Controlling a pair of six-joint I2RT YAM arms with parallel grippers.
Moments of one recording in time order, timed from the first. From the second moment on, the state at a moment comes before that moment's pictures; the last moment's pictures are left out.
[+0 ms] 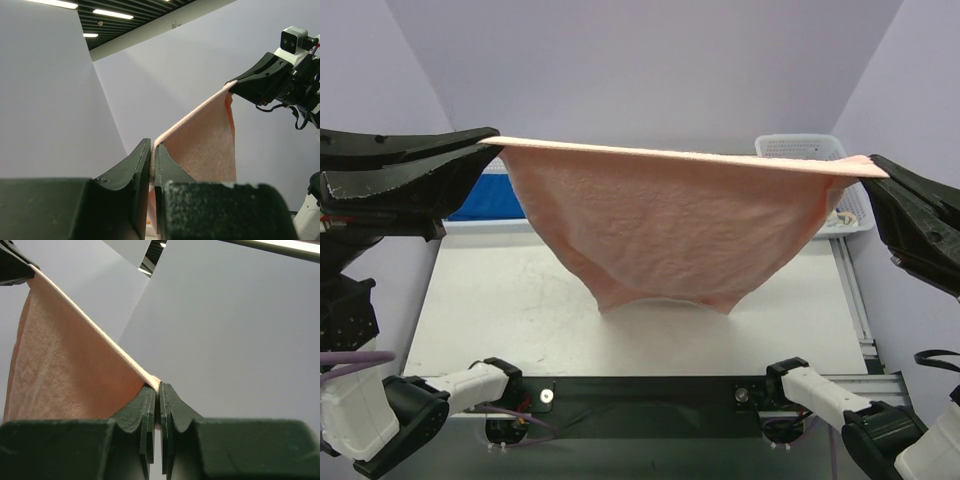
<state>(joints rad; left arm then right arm) -0.45 1.15 2.27 -0.26 0.66 -0.28 0.29 0.99 2.22 -0.50 -0.56 -0.20</state>
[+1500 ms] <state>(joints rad) -0.27 2.14 1.96 -0.01 0.11 -0.24 0.17 2.02 1.92 -0.12 -0.08 -0.27</state>
